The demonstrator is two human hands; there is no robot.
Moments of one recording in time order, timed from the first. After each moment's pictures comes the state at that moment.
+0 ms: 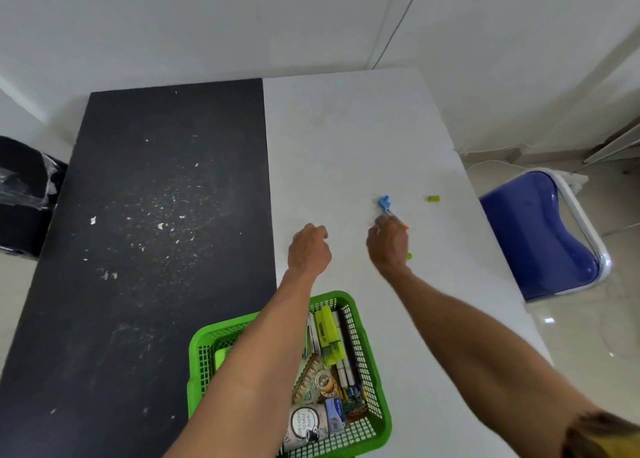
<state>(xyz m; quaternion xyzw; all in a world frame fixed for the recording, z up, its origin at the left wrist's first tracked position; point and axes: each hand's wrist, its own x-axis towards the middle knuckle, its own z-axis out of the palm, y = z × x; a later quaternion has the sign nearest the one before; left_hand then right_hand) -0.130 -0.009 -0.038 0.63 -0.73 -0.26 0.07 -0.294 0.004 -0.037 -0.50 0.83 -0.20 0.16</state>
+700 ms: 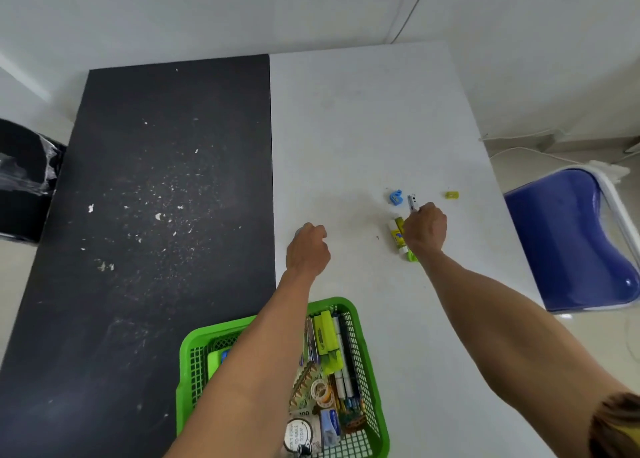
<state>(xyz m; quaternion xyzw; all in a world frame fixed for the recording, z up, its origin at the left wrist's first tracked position) -0.134 -0.026 -0.065 0.66 -0.70 -0.27 0.04 -0.364 -0.044 -0.073 -0.37 0.89 -0.17 0.21</state>
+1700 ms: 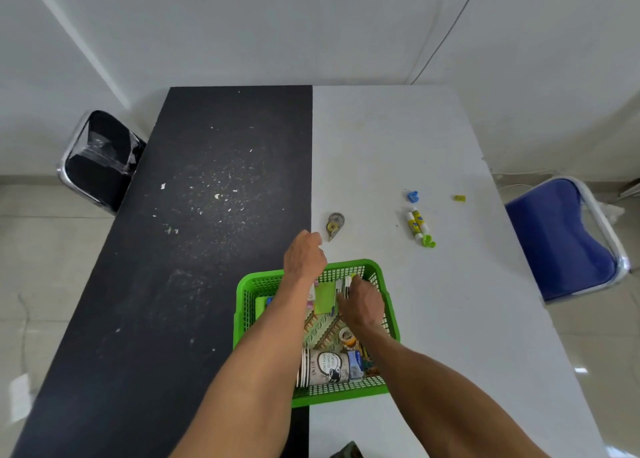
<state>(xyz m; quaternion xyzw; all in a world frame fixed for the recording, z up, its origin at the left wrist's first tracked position) -0.043 0.098 -0.002 0.69 -0.68 -0.21 0.10 -0.163 0.180 -0.044 -0.57 0.79 -0.06 0.23</state>
